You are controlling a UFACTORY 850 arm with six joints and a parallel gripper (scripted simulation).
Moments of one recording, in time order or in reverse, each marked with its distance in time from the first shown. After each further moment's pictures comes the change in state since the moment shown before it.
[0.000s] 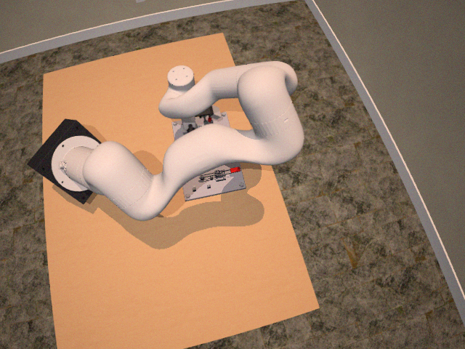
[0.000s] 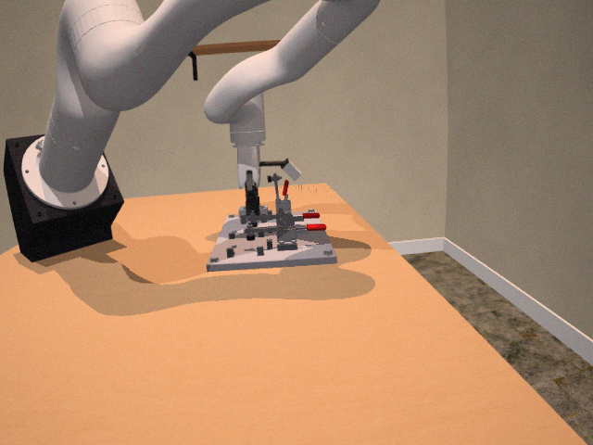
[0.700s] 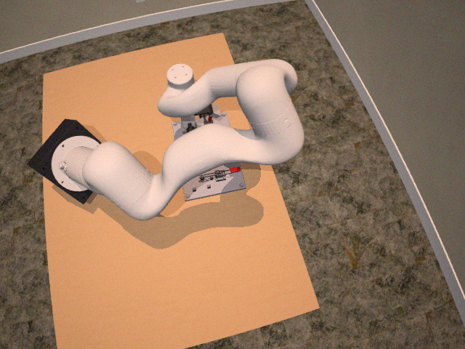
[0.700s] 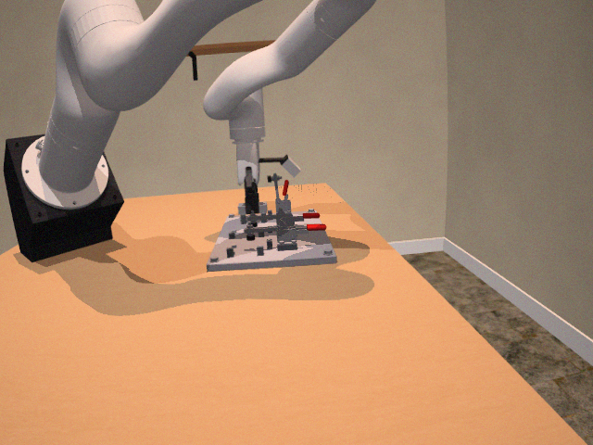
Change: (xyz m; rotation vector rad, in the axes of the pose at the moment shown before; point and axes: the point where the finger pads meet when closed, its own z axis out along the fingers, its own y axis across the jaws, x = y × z) arm -0.001 0.000 -0.009 0.000 0.000 0.000
